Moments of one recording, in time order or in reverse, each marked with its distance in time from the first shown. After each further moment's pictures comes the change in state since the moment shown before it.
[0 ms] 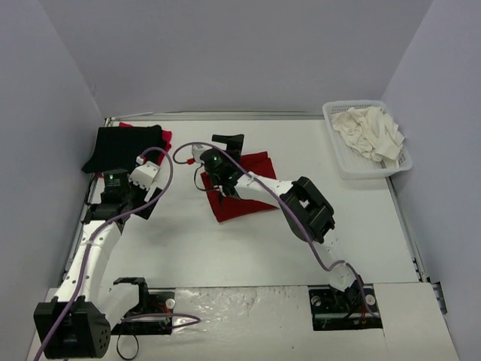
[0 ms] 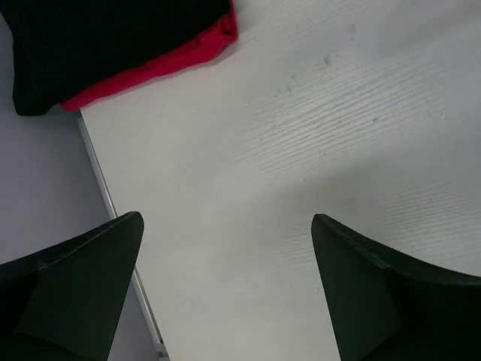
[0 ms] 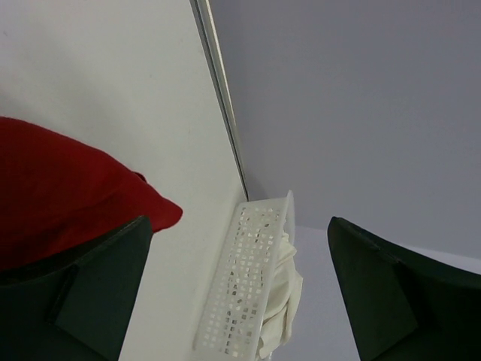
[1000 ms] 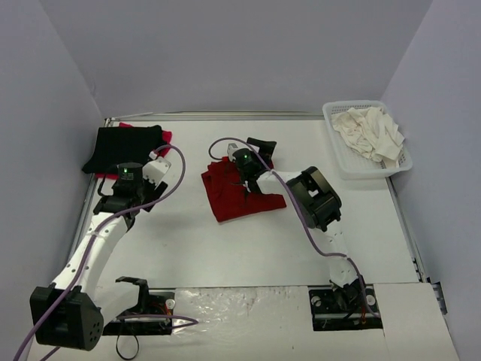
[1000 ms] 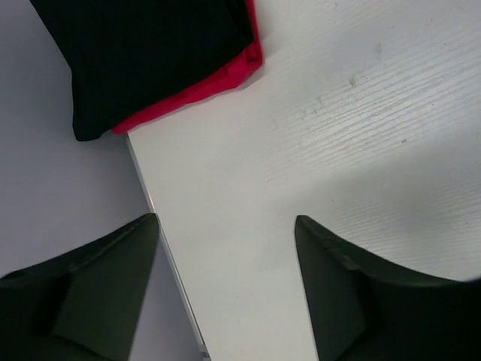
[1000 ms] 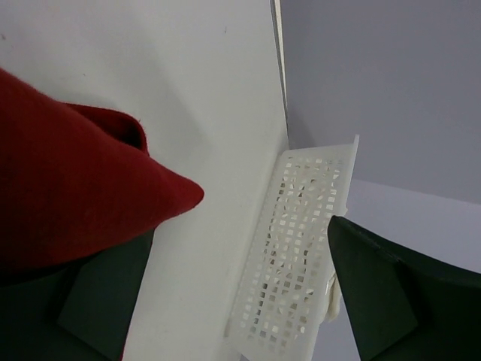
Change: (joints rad) left arm -0.136 0.076 0.055 0.046 -0.195 0.039; right arm -0.208 0.060 -0.186 0.145 -0.072 0.050
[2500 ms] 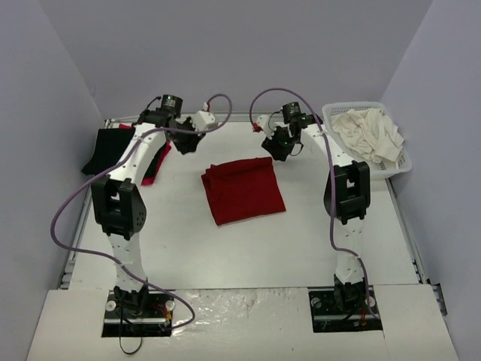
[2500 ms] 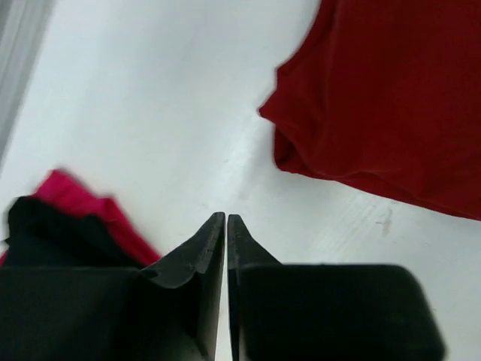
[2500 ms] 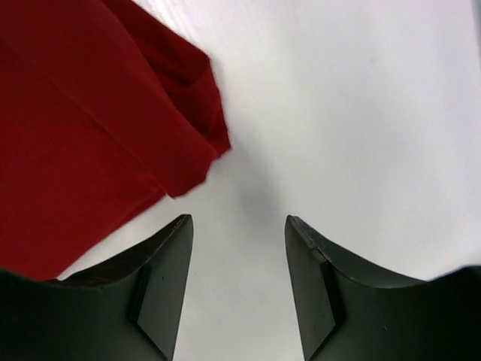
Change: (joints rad) left arm -0.104 0.940 1.112 -0.476 0.607 0.209; right arm -0.342 -0.038 0.585 -1.129 -1.149 0.170
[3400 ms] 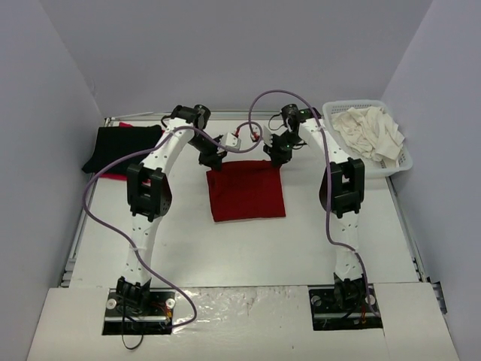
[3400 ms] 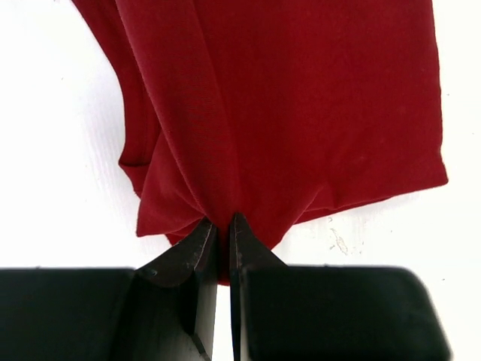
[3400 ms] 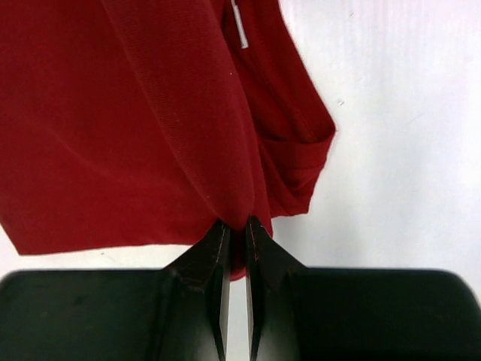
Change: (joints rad) left arm -0.104 0.335 0.386 -0.441 0.279 0.513; right arm -0.011 0.069 0.123 -0.340 -0.184 -0.271
